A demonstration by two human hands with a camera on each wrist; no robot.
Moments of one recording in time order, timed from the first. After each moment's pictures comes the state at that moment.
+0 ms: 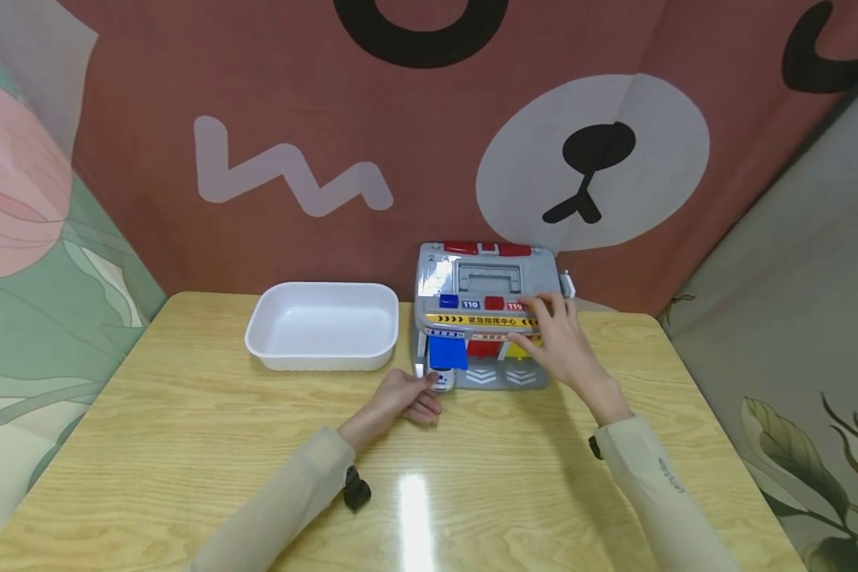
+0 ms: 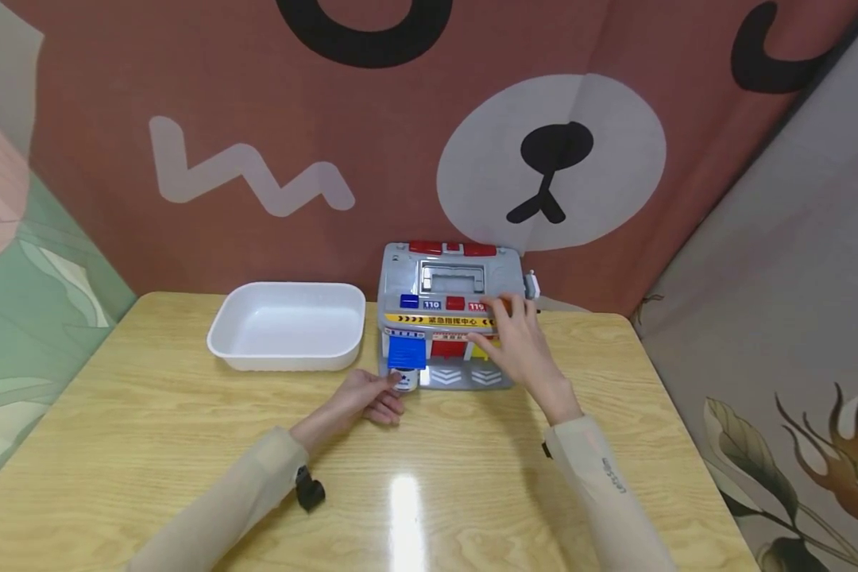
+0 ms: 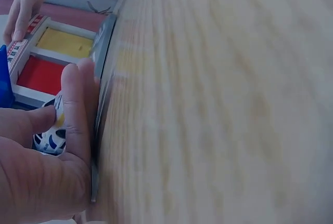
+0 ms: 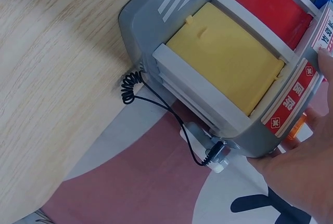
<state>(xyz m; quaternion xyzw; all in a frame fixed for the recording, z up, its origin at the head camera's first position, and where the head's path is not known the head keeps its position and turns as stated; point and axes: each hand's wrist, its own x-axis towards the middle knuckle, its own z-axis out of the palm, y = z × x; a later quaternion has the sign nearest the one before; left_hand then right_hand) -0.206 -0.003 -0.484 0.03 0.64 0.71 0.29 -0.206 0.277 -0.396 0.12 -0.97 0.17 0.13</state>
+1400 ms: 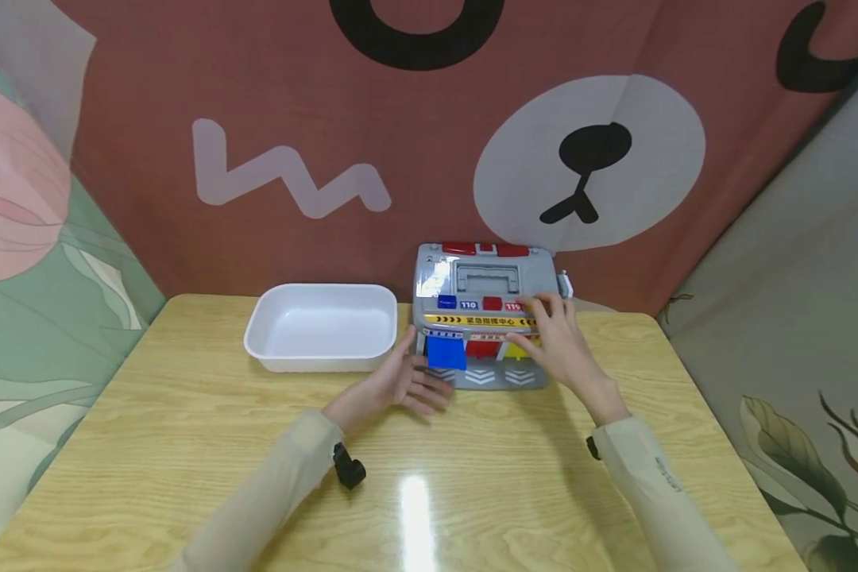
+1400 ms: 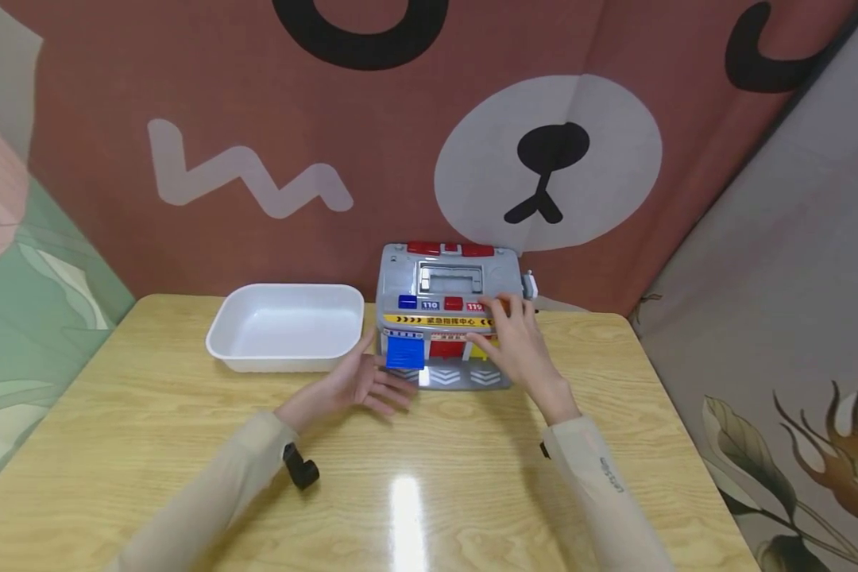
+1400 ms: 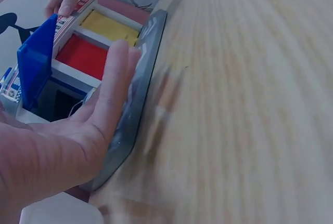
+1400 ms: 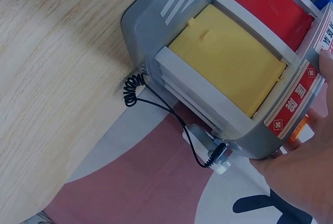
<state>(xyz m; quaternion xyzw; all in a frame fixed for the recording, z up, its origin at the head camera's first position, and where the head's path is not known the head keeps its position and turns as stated) -0.236 -0.012 -0.455 0.10 0.54 0.70 0.45 -0.205 0.278 -0.398 0.12 -0.97 0.18 0.13</state>
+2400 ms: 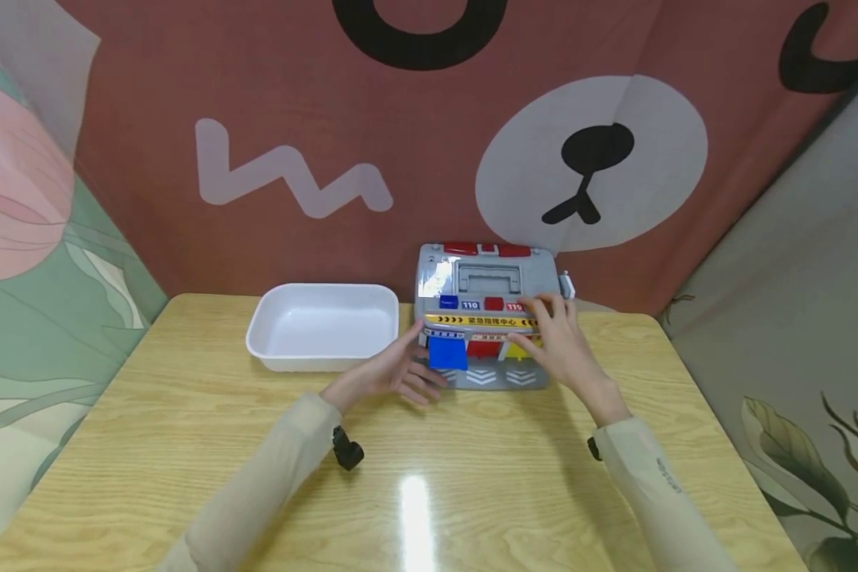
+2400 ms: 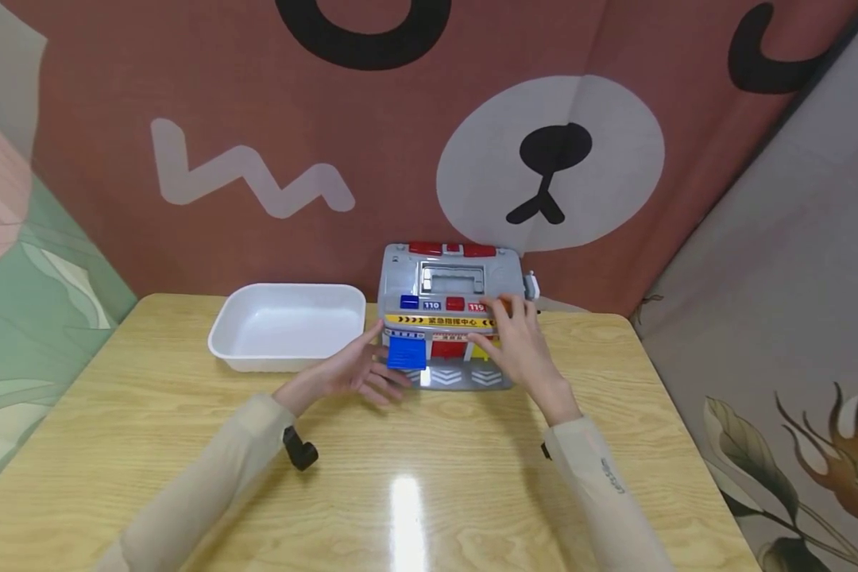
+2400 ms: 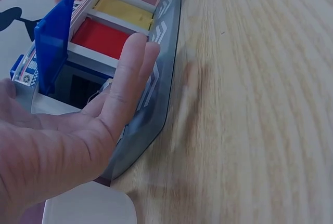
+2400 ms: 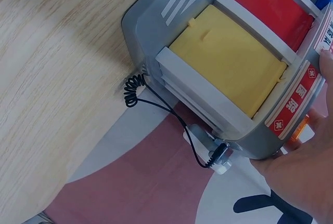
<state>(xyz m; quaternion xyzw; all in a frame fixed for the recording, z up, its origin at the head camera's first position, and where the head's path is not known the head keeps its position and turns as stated) -0.251 -0.017 -0.439 0.11 0.59 0.65 0.46 -0.205 0.277 -0.399 0.12 -0.97 0.18 0.14</state>
